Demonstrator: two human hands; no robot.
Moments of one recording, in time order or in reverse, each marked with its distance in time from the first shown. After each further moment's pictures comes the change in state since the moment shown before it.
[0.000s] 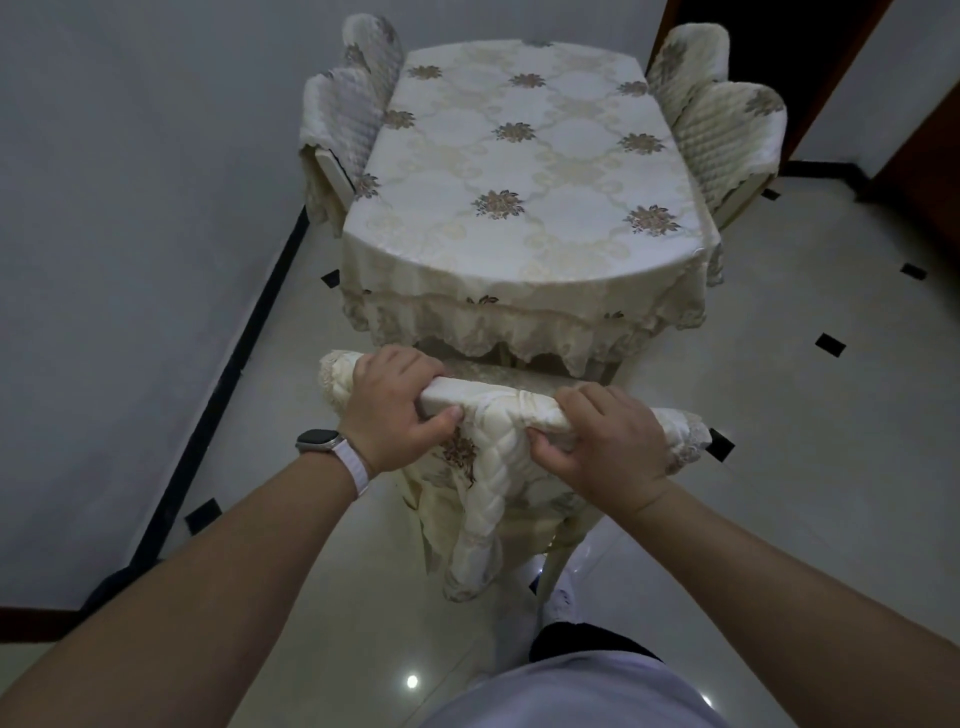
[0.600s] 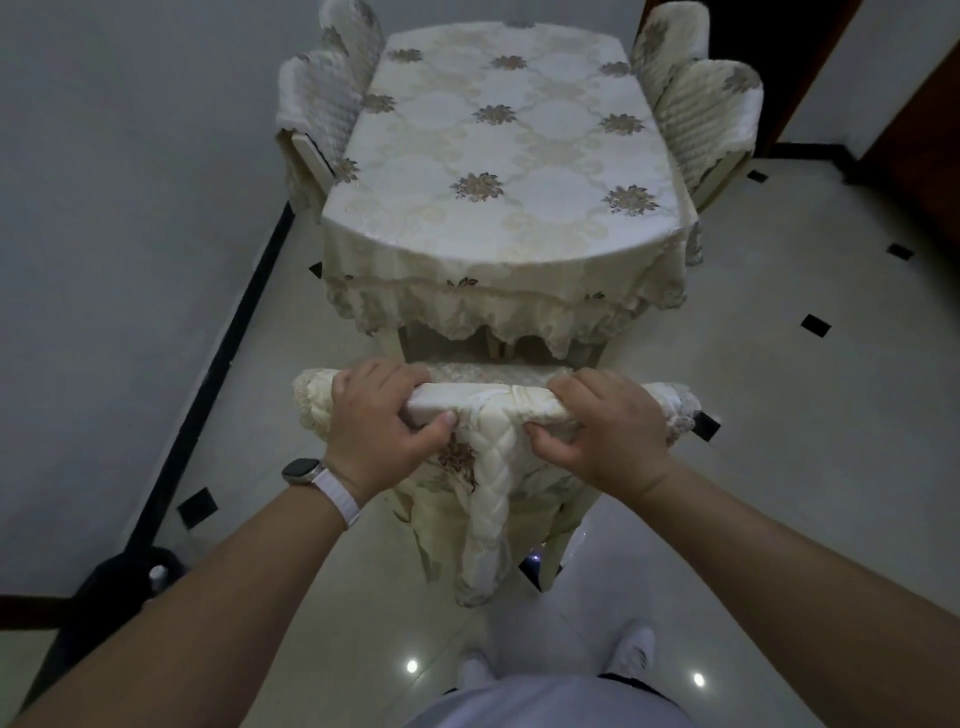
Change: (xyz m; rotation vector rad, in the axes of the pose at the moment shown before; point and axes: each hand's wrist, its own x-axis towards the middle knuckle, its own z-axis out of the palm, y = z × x) left_hand -0.038 0.049 0.005 0.021 0.108 -0.081; right_hand -0.018 0.020 -0.035 0.043 -0.078 -0.053
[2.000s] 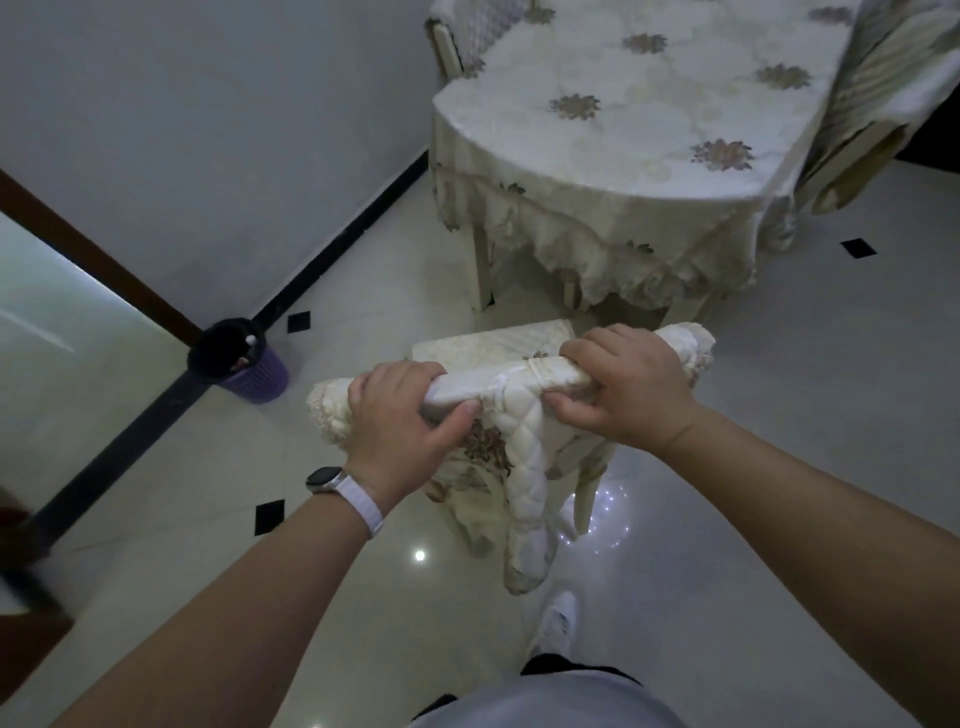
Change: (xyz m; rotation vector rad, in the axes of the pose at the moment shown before) left_hand -0.123 0.338 0.119 0.273 0.164 -0.560; right_hand -0.113 0.215 -0.110 0.399 -0.081 -0.514
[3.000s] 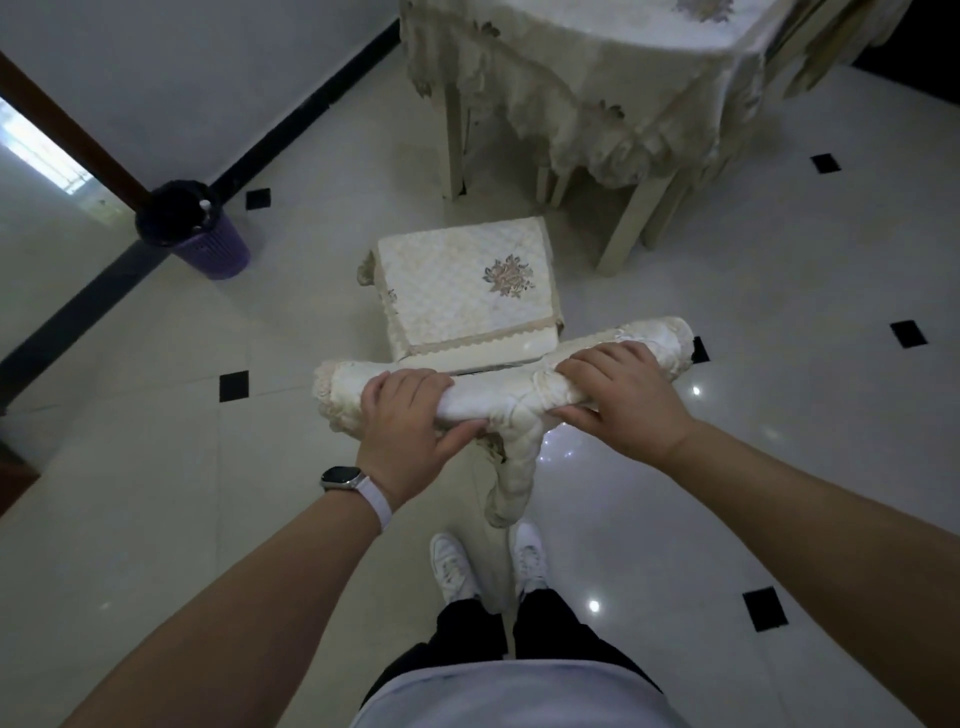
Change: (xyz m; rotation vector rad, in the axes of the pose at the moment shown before) left_hand -0.253 0.055 0.041 0.057 -0.067 0.073; right_hand -0.232 -0.085 -0.078 0.007 -0.343 -0.011
